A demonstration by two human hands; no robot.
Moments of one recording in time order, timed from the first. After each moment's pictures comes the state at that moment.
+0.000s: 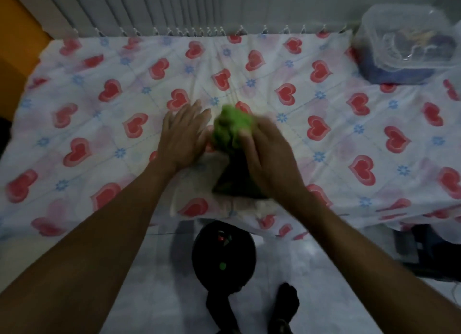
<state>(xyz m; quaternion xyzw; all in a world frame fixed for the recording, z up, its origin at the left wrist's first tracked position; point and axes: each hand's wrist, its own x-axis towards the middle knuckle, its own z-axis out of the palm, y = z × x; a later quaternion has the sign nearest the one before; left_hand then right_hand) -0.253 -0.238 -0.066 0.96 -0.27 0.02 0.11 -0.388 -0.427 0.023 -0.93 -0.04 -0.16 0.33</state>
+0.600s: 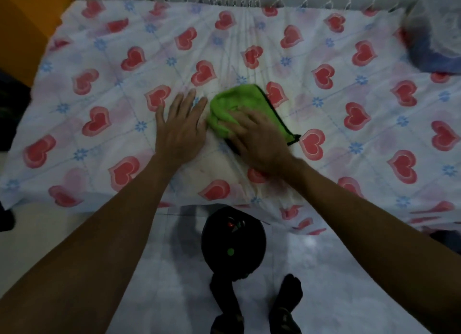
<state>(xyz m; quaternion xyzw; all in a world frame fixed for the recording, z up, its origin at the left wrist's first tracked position) -0.266 -0.180 -0.108 0.98 -0.16 0.10 0.03 -0.320 -0.395 -0.085 -0.98 -0.20 -0.05 0.08</state>
